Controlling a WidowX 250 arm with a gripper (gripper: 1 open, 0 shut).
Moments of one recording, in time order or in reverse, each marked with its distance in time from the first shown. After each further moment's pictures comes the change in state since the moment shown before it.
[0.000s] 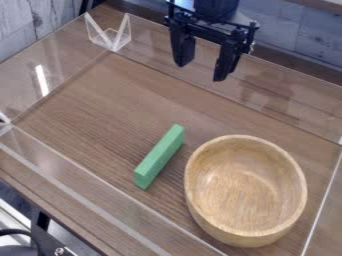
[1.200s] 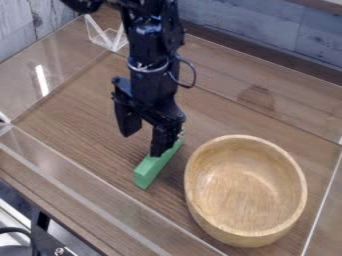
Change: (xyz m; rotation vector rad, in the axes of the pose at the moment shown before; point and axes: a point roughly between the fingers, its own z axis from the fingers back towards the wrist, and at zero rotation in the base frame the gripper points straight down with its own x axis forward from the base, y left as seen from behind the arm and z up) arm -0.065 0.032 -0.080 0.034 -0.010 -0.113
